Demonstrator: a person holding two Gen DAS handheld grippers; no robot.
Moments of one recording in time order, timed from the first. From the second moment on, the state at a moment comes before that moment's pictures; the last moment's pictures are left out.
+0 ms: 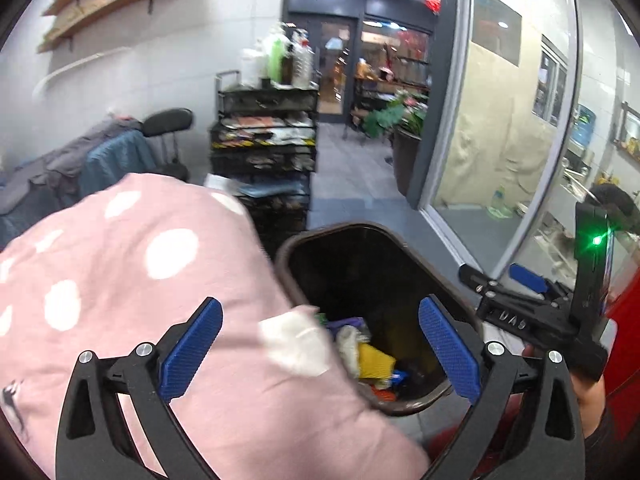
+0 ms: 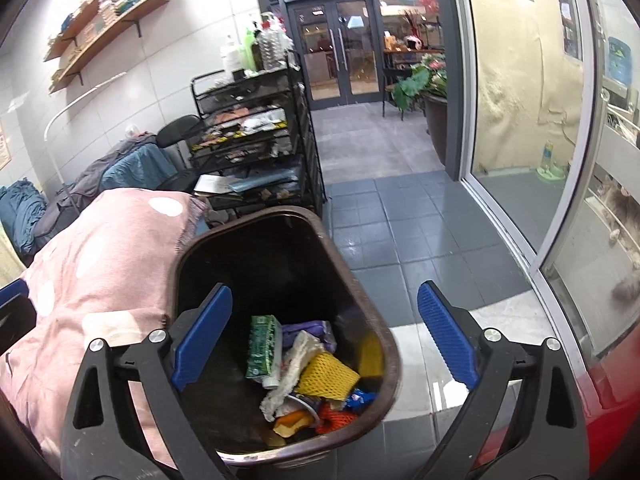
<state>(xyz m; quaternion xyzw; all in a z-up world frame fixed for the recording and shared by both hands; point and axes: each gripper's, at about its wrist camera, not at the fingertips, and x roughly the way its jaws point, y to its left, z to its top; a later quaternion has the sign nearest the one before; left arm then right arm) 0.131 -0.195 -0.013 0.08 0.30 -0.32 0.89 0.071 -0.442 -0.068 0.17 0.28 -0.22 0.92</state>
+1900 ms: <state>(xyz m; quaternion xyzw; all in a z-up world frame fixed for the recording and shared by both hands) 0.056 -0.053 -0.027 0.01 0.23 -0.11 0.97 0.020 -0.254 -0.036 0.07 0.17 -0.09 0.98</state>
